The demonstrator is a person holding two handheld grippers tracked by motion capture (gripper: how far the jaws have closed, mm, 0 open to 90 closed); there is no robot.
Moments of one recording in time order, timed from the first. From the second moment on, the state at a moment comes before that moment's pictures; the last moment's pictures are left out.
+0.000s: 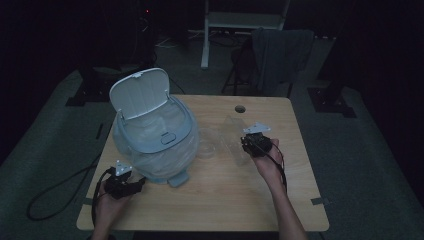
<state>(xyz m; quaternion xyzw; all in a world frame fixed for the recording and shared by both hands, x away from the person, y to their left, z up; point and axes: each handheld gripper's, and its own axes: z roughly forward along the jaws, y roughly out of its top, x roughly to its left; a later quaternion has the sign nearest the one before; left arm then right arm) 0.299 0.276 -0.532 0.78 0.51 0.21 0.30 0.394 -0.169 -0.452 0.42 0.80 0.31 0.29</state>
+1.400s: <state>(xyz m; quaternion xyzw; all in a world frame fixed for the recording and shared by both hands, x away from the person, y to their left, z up) 0.303 0.278 -0.537 0.78 0.51 0.21 0.30 0.376 -0.182 -0.400 0.41 0.76 0.38 0.34</state>
